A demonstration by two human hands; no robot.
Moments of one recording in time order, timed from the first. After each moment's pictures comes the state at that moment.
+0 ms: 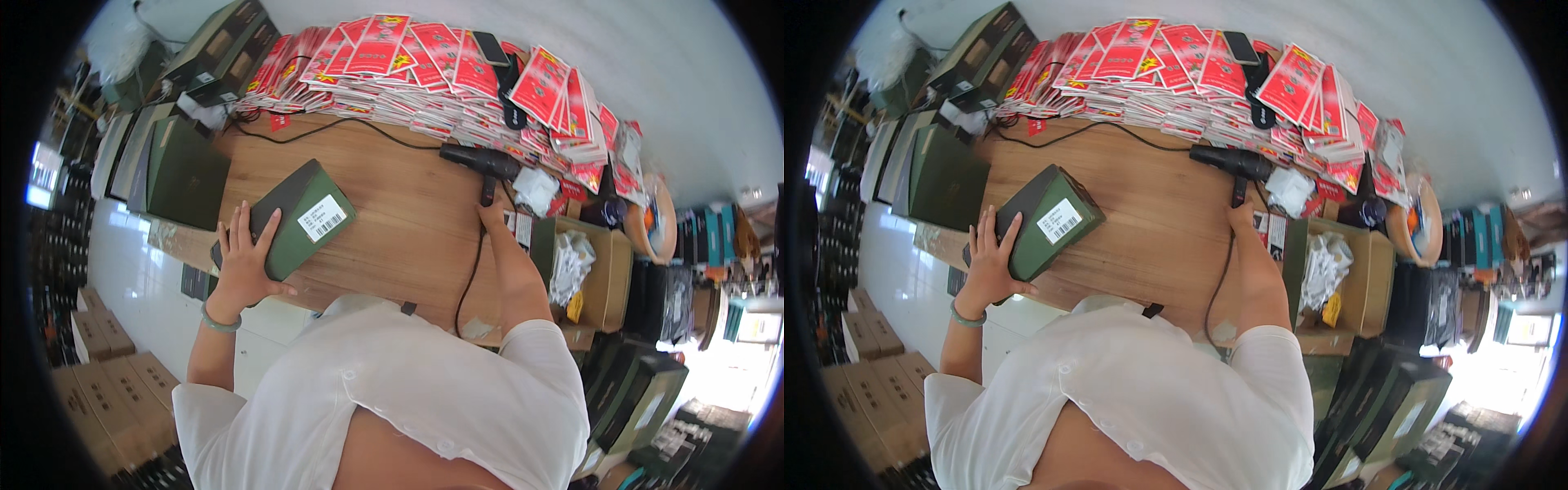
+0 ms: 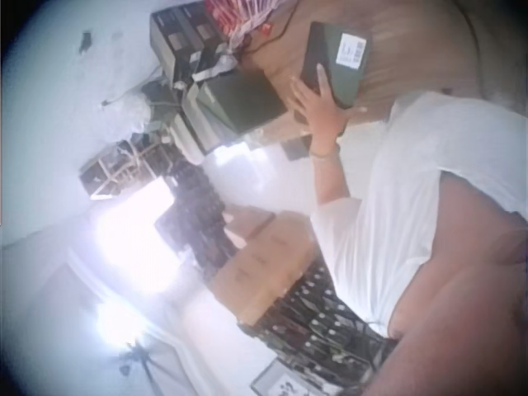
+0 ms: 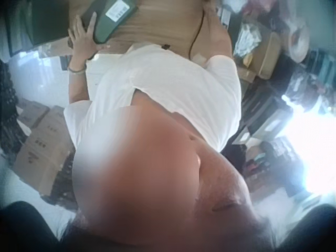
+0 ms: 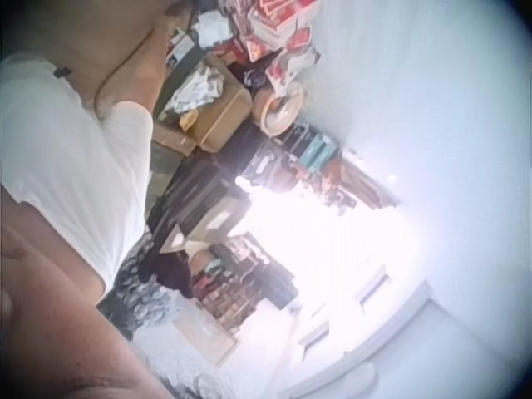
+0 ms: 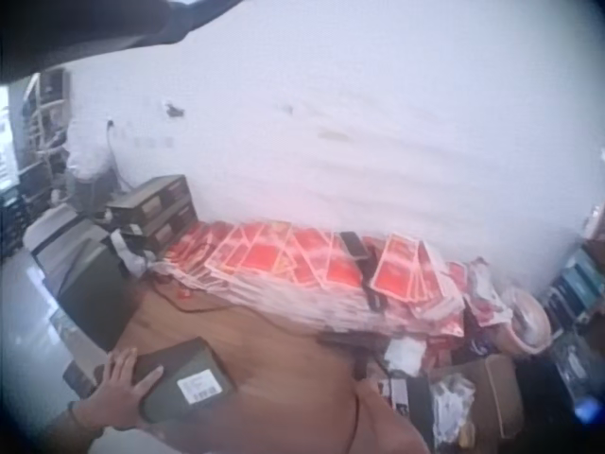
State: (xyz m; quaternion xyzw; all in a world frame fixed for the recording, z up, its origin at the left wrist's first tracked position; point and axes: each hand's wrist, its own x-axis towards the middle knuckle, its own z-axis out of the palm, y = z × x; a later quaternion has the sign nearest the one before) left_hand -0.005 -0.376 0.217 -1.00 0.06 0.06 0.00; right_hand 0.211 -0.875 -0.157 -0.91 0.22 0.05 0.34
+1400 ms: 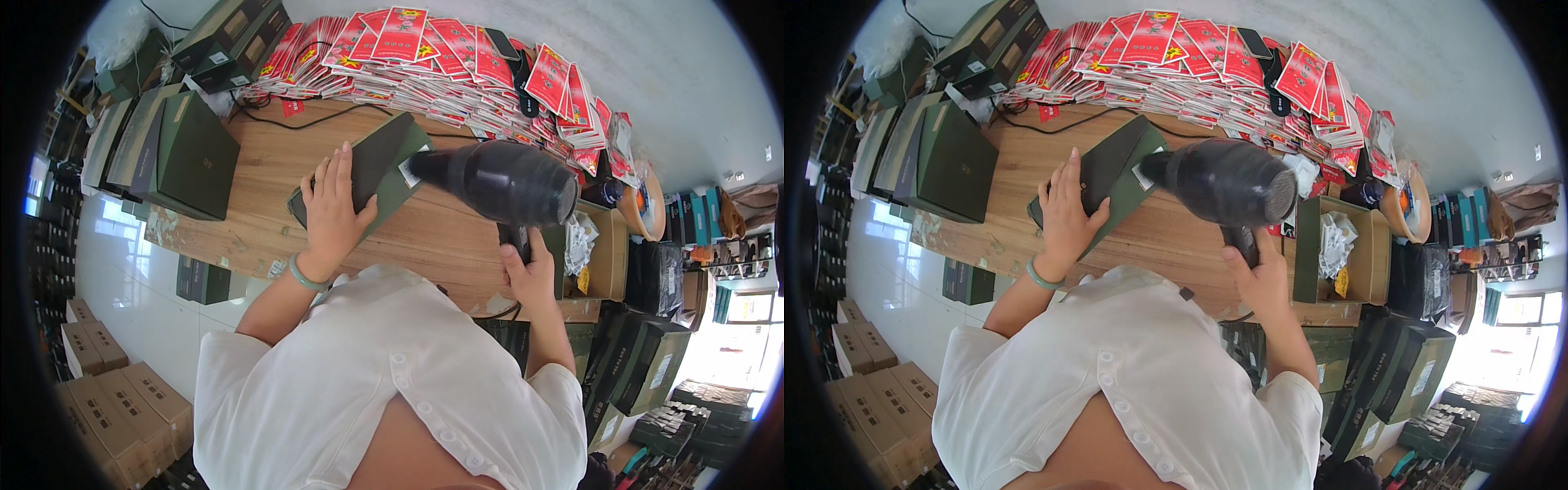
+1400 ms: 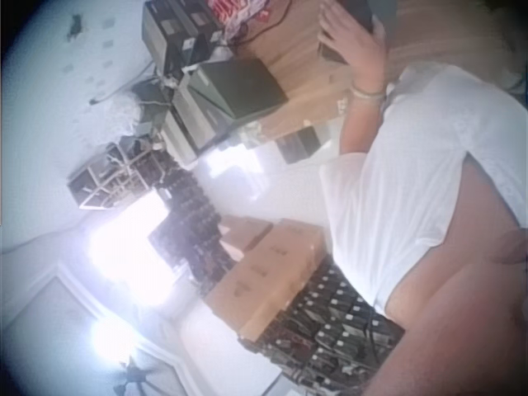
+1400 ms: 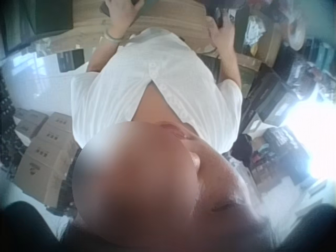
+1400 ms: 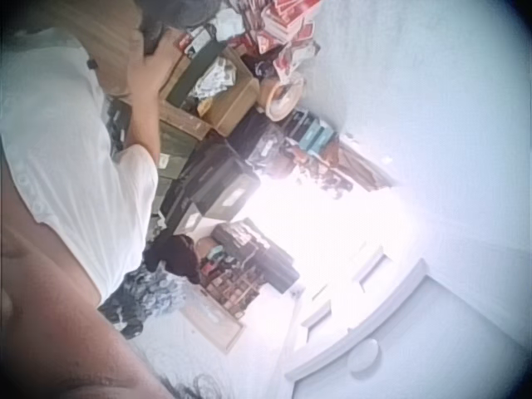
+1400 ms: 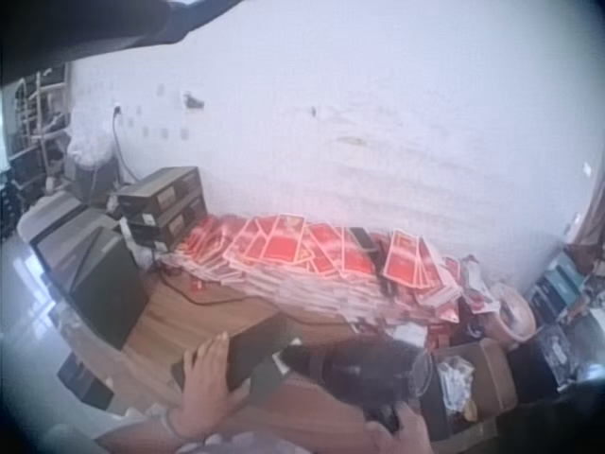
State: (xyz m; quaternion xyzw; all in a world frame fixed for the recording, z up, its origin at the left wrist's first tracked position) left_hand 0.018 -0.406 0.160 -0.94 0.10 -0.27 -0.18; right_hand -0.044 -0.715 0.207 -0.88 0.00 -0.05 0.48
